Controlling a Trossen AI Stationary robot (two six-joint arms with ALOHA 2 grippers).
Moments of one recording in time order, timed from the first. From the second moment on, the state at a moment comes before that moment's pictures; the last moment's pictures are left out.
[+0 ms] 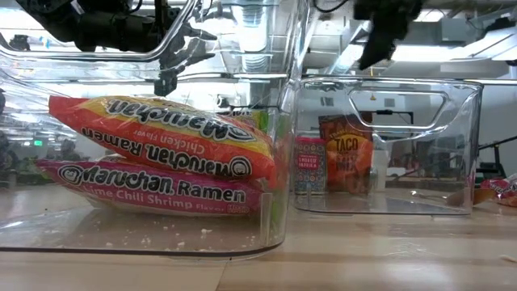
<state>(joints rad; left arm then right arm) 0.23 1.03 0.46 0.47 0.21 -0.89 -0.41 1.15 1.20 -0.96 -0.13 -0.07</state>
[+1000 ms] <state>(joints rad) 0.20 1.03 0.46 0.47 0.18 -0.84 -0.31 1.17 0.79 -1.27 -0.32 0.16</state>
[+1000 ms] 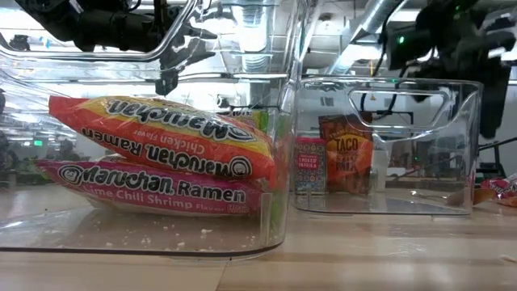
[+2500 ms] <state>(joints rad) 0.20 1.03 0.46 0.47 0.18 -0.85 -0.45 1.42 0.72 -1.17 -0.29 0.16</state>
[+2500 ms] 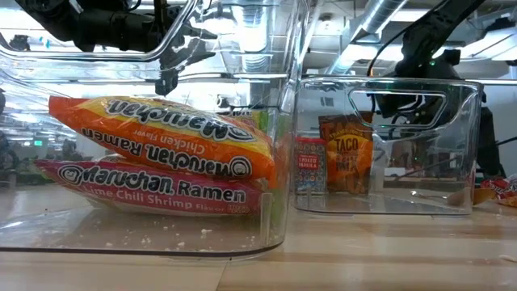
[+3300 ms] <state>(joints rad) 0.20 1.03 0.46 0.47 0.18 -0.84 -0.35 1.50 0.71 -1.17 -0.28 0.16</state>
